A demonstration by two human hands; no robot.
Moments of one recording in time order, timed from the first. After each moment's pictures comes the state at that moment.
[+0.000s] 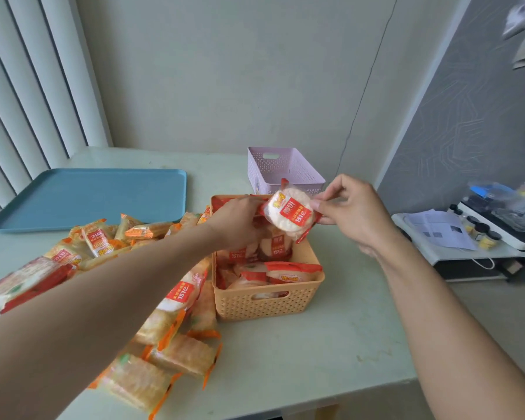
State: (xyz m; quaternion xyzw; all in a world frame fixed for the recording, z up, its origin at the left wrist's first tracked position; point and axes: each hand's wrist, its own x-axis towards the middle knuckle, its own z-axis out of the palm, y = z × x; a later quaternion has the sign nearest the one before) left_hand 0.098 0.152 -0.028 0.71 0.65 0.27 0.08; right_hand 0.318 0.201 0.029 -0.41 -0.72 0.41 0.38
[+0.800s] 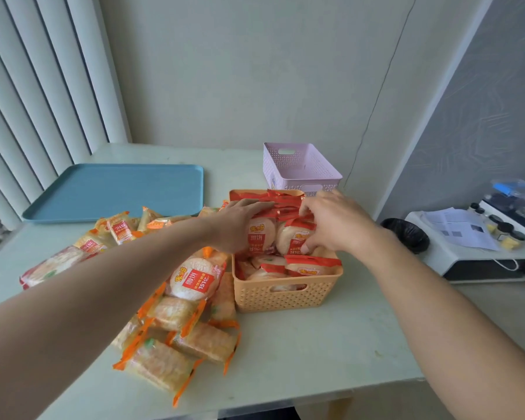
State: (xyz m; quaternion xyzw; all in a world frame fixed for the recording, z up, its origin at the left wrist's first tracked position) left_hand 0.068 0.123 -0.030 0.68 0.71 0.06 0.14; right_hand 0.276 0.193 0.019 -0.41 -0.91 -0.05 0.00
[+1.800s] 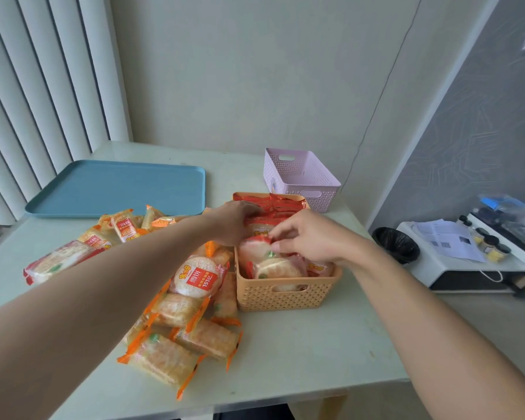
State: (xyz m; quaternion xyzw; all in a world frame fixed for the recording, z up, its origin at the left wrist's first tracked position) left_hand 0.062 0.115 -0.021 0.67 0.72 0.14 0.14; right_hand 0.258 0.151 0.020 -0.35 -0.88 0.31 0.05
